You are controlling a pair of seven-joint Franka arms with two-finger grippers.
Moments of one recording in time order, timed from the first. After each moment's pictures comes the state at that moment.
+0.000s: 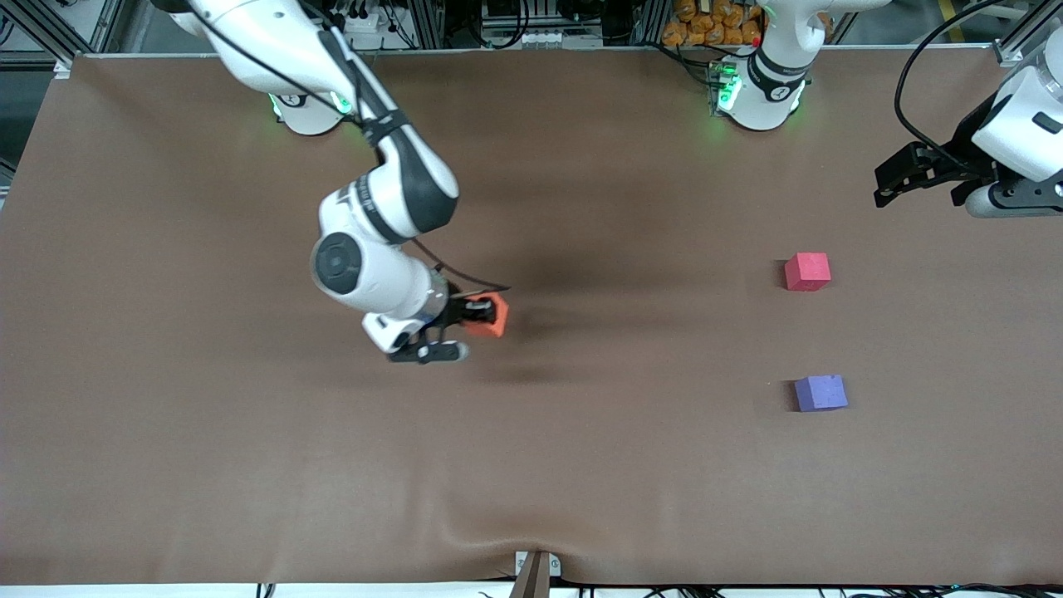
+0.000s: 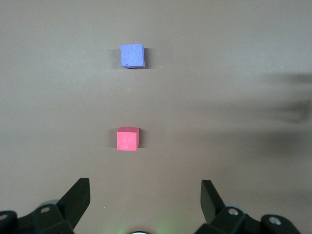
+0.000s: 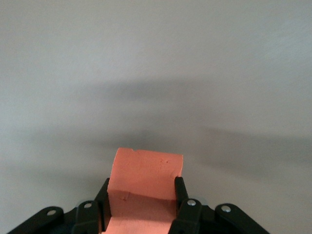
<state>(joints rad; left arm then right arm) -0.02 -0.04 -0.10 -1.57 0.00 1.51 -0.14 0.62 0.58 -0.06 -1.56 0.49 2.19 0.31</state>
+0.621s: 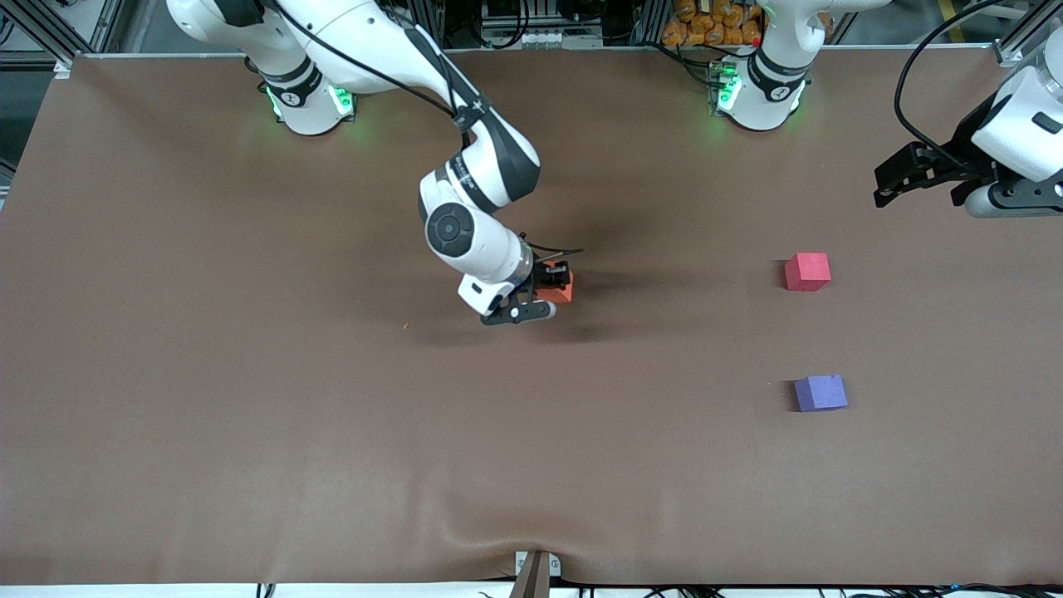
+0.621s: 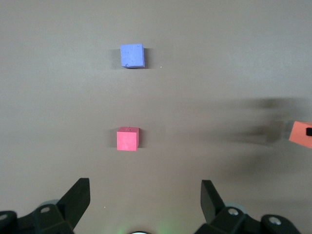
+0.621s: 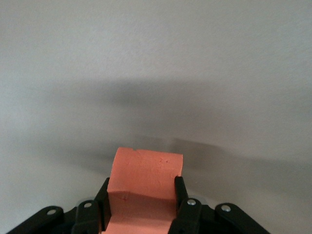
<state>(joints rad) -0.02 -0.04 -0.11 -1.57 0.00 1.51 -0.14 0.82 0.69 -0.08 -1.54 0.58 2.32 0.33</state>
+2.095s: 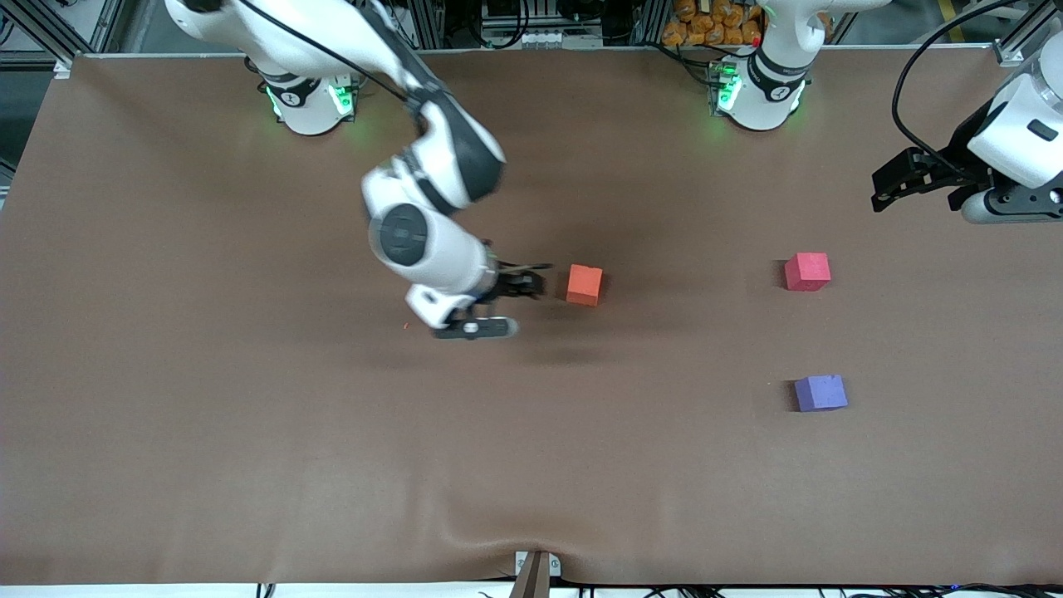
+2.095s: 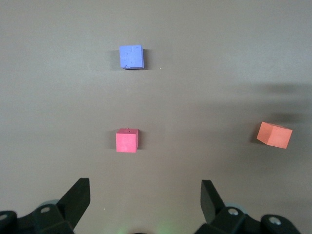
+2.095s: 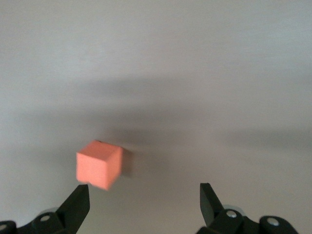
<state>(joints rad) -0.02 -0.03 -0.11 -1.57 0.00 1.52 -0.14 0.64 0.51 -0.11 -1.45 0.37 1.92 0.44</state>
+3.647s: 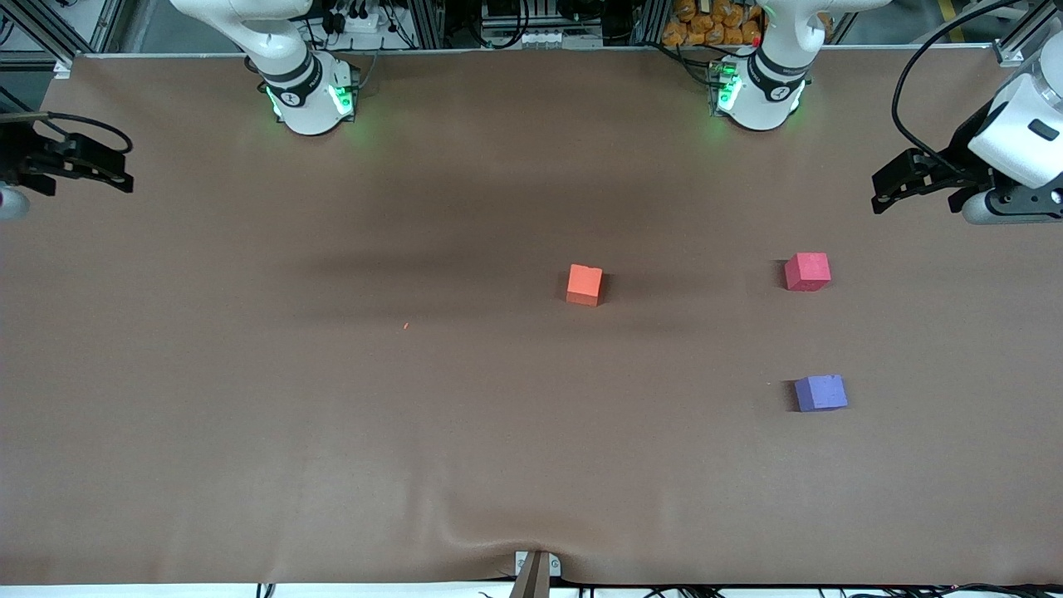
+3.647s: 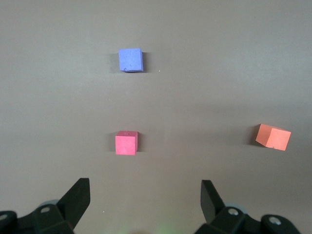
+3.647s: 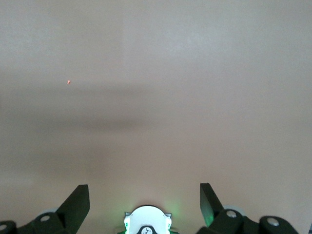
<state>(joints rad) -0.03 -0.02 -0.11 -1.56 0.00 1.53 -0.14 -0.01 0.04 -0.01 -1.41 -0.02 1.28 -0.06</state>
